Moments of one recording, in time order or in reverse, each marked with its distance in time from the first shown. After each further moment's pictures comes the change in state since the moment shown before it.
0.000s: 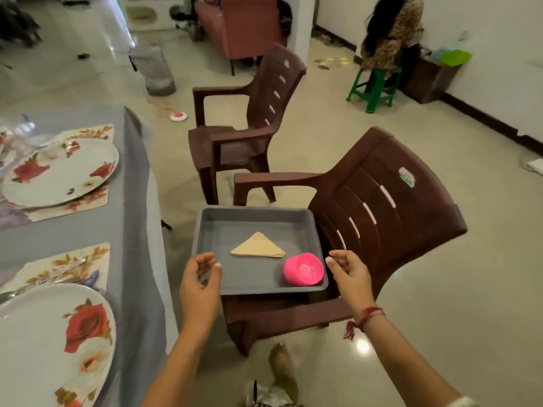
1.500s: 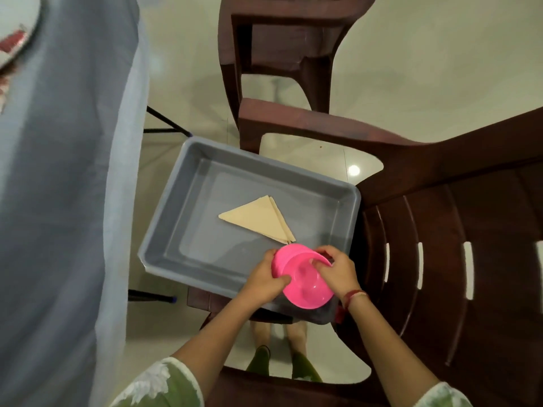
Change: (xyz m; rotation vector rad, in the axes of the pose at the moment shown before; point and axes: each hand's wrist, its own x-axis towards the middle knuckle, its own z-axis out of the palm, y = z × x) left_hand 0.114 -0.194 0.262 0.367 -0.491 -0.678; right_hand 0.259 0.187 0.090 -0.364 -0.638 0.280
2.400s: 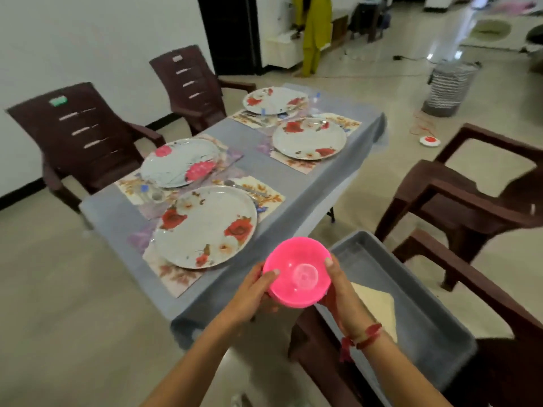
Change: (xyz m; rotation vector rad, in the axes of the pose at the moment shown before) left_hand -0.389 -0.028 -0.166 -0.830 0.660 0.162; right_hand -0.290 -0.259 0.103 0.303 -0.817 -0.481
